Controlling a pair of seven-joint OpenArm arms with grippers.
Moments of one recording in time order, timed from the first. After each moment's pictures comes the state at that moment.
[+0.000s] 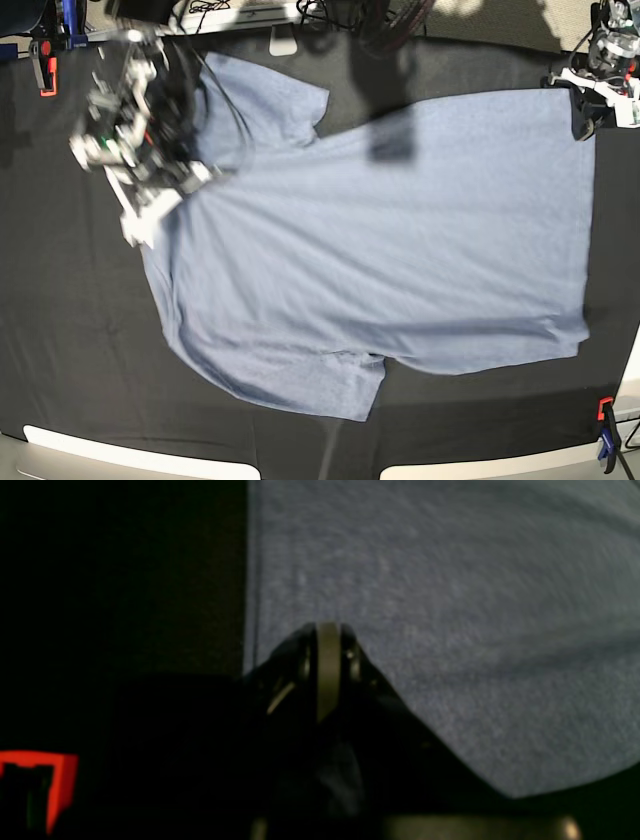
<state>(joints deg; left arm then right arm) 28.2 -17.5 -27.3 73.2 -20.7 -35.9 -4.4 -7.6 3.6 21.6 99.4 9.9 15.8 -65.3</state>
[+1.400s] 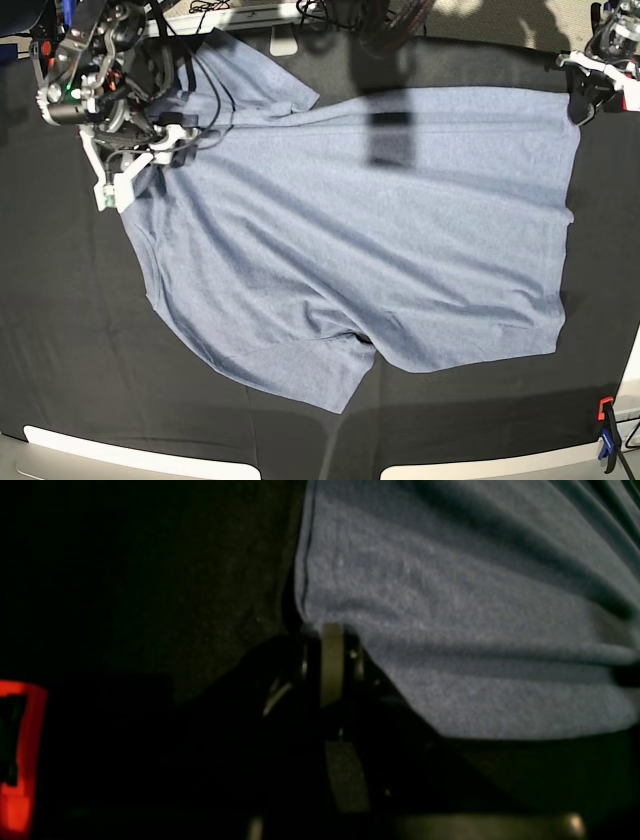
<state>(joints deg) 32.8 -18.0 -29.7 74.0 -32.5 -42.1 1.7 -15.0 3.7 26.1 111.7 20.8 23.9 -68.2</state>
